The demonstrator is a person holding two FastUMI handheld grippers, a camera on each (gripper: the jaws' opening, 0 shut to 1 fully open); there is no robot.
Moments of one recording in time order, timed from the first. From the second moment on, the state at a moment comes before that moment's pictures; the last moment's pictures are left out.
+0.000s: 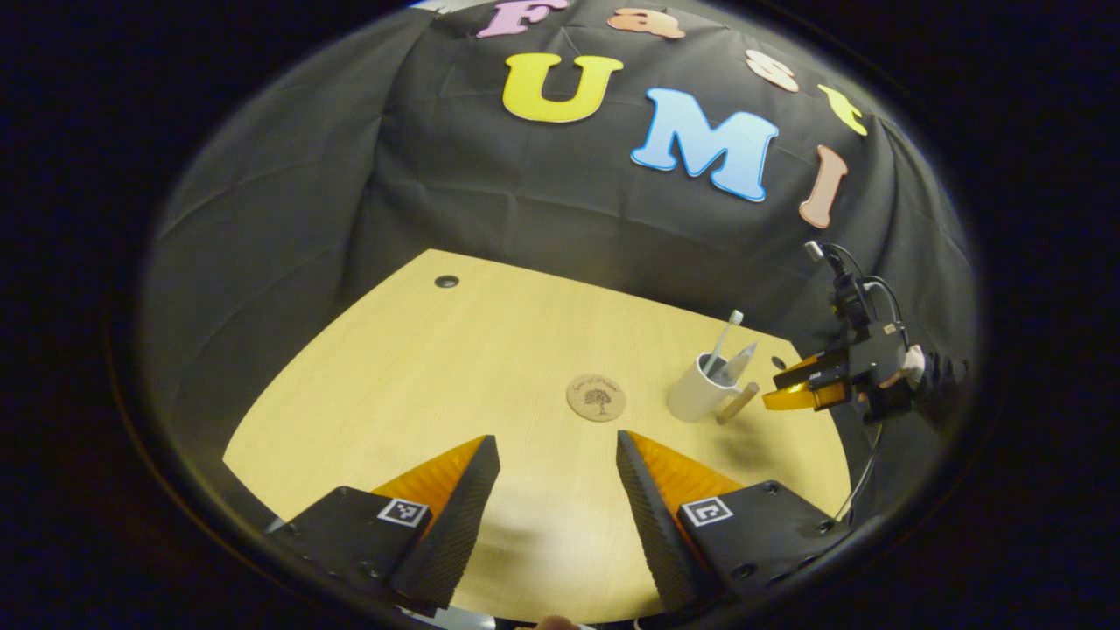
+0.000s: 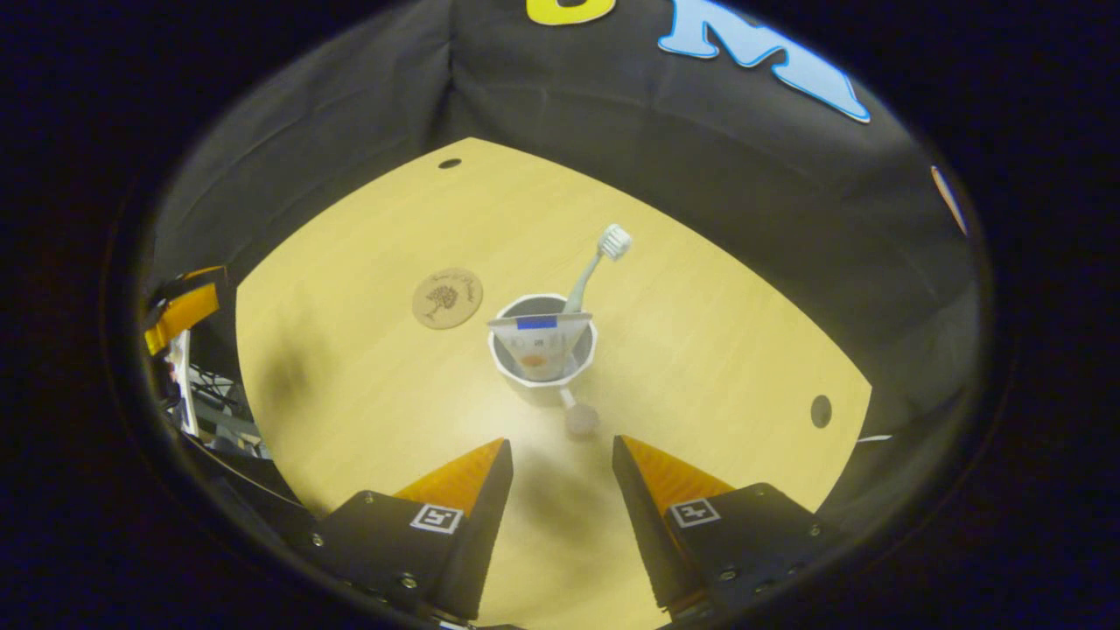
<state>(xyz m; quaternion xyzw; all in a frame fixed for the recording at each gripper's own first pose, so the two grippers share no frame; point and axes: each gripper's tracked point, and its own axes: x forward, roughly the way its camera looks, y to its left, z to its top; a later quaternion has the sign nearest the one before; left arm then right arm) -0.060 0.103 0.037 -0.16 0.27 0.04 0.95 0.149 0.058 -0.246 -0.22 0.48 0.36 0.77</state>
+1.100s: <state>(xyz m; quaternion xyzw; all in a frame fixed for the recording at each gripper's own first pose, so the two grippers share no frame) -0.064 0.130 0.019 -0.18 0.30 0.10 0.93 0.178 0.089 -0.320 -0.27 0.54 0.37 0.70</state>
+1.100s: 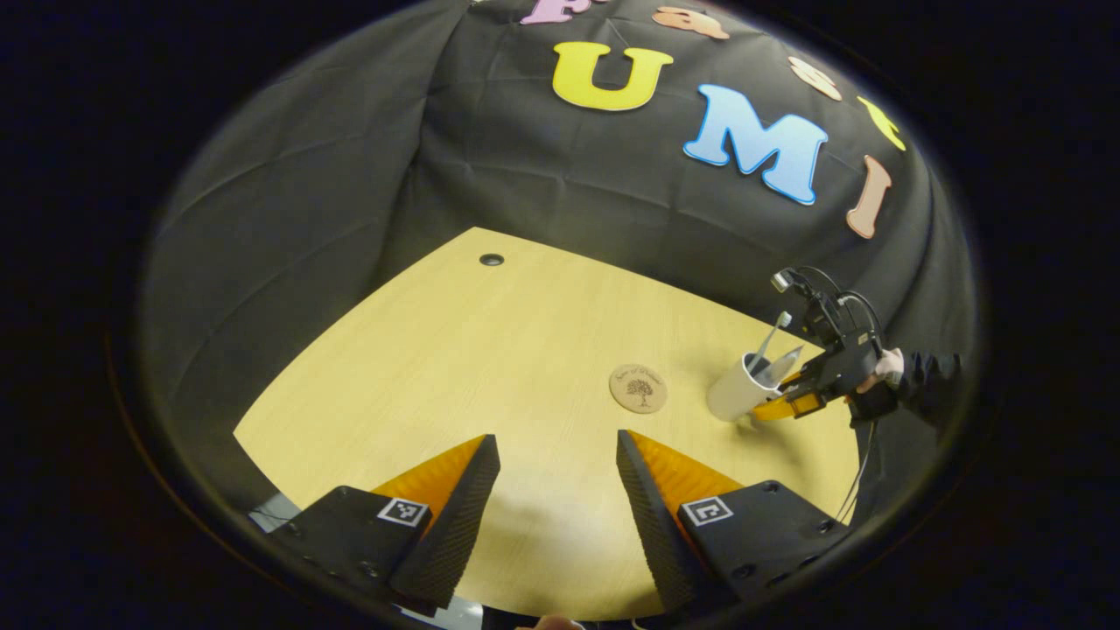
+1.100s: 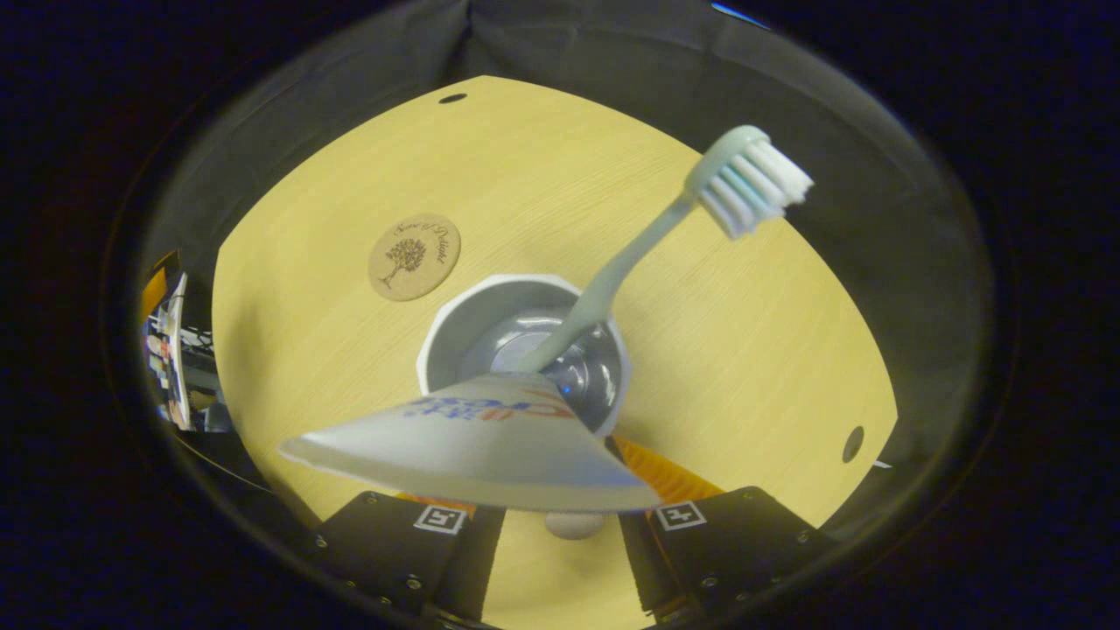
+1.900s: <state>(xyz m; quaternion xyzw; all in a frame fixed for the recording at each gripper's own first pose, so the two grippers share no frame) -0.058 0.124 0.008 -0.19 0.31 0.11 0.93 0.165 0.099 -0.323 -0.26 0.53 0.35 0.72</state>
